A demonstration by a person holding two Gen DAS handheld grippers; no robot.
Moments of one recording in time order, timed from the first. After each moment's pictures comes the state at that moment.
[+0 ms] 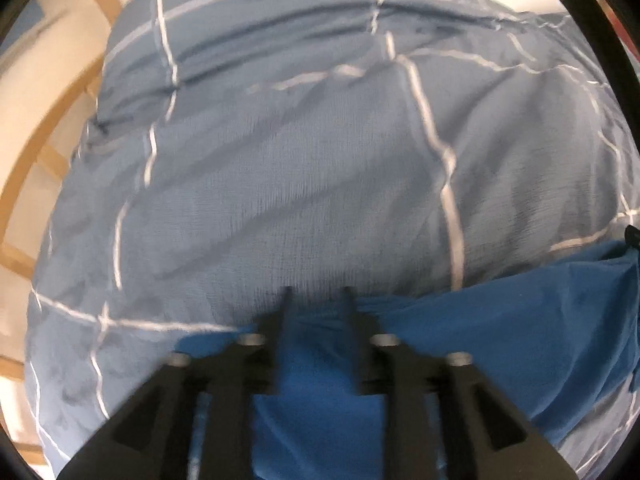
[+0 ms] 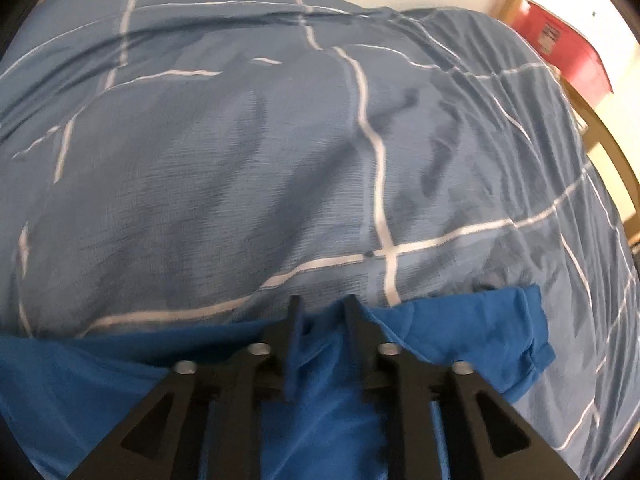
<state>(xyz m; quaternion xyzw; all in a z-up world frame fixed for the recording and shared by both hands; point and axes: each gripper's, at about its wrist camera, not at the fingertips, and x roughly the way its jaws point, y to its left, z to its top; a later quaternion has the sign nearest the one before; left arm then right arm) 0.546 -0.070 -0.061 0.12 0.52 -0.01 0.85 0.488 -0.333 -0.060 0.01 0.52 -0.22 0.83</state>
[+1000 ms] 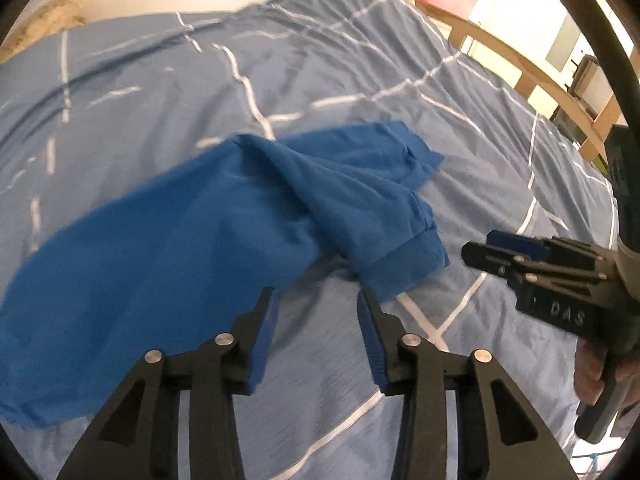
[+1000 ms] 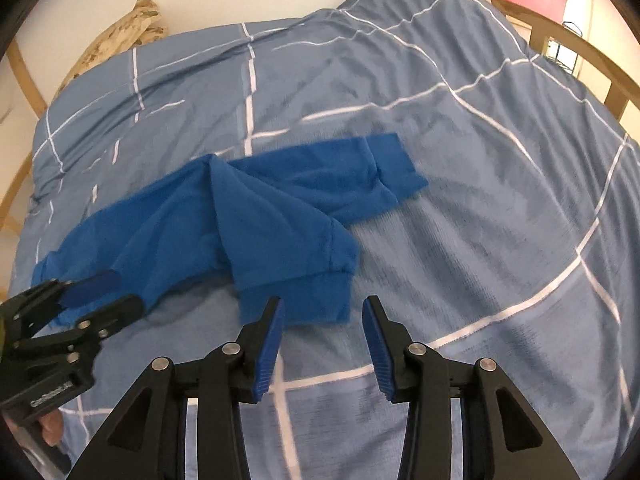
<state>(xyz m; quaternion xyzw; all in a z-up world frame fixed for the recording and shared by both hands) 0.361 -0.322 -0.066 0.13 0.49 -0.36 0.78 0.233 -0.446 -0.034 0.15 0.47 -0.16 0.86</state>
